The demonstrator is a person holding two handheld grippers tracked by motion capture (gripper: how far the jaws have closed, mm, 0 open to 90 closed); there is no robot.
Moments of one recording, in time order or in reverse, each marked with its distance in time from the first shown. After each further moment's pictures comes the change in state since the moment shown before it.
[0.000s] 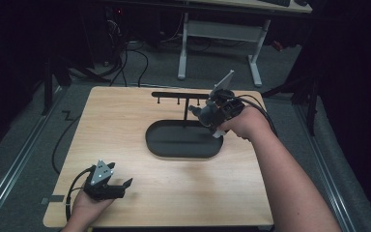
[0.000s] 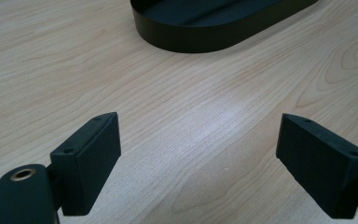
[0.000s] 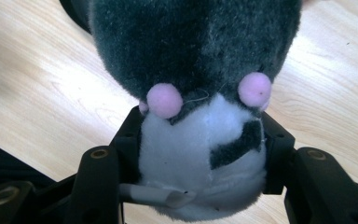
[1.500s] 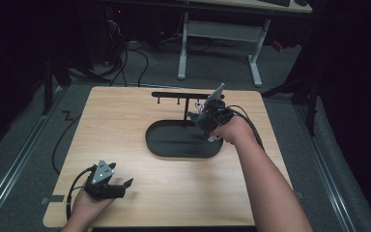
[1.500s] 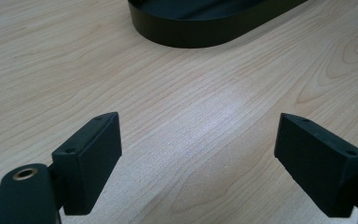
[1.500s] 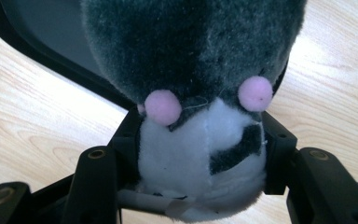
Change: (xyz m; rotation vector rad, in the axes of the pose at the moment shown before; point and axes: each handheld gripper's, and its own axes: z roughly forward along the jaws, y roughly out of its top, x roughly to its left) left arm 0.001 -0.001 0.003 0.017 -0.007 0.005; right arm -0.012 0.018 0.073 0.004 -0.045 0.055
